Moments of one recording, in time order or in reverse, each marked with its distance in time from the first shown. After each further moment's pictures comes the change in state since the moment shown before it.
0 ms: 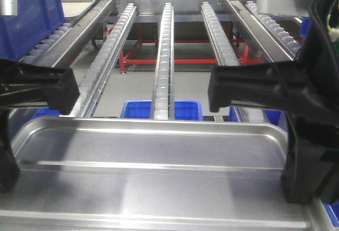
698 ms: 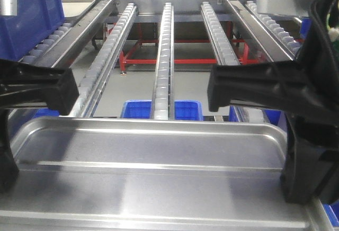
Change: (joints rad) left arm 0.000 0.000 0.000 0.001 0.004 0.000; right arm 0.000 0.000 0.000 0.000 0.000 0.002
